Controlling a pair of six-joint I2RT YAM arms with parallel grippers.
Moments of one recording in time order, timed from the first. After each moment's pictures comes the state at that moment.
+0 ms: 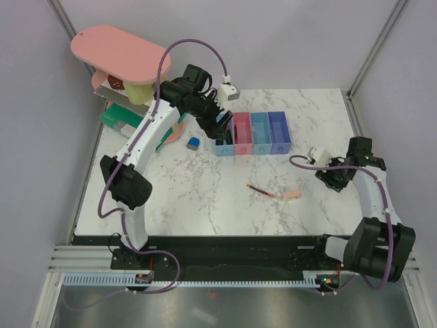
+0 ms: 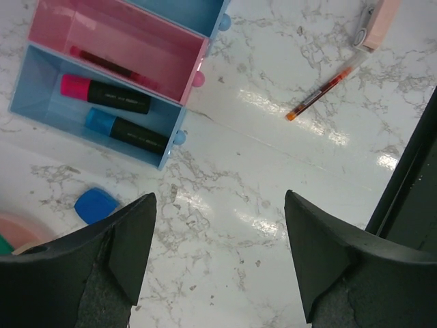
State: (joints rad) left arm -0.50 1.94 2.13 -1.14 0.47 0.47; right arm -0.28 1.23 0.87 -0.86 -0.31 -1.24
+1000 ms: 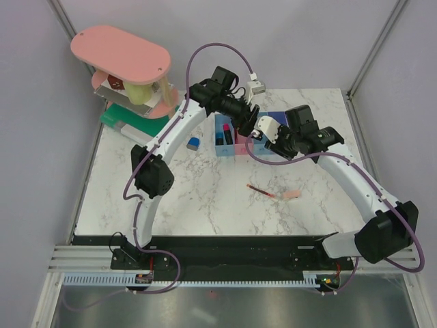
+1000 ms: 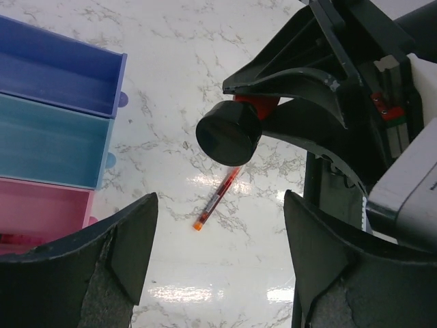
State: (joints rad) left arm -0.60 2.21 2.35 -0.95 0.88 0.22; right arm 0.40 1.37 1.28 -0.78 -0.11 -0.78
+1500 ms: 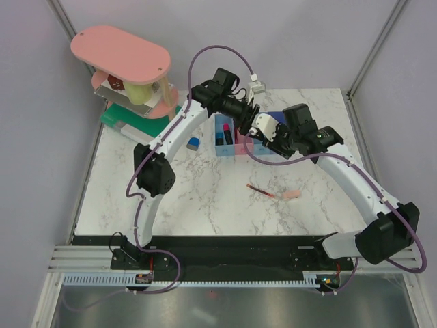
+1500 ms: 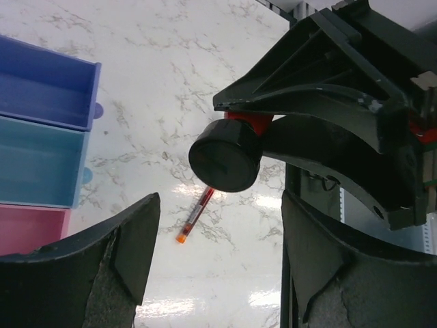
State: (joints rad) left arm -0.59 2.25 2.35 -0.91 0.96 0.17; right arm 0.42 1.37 1.31 -0.77 -0.08 -0.74
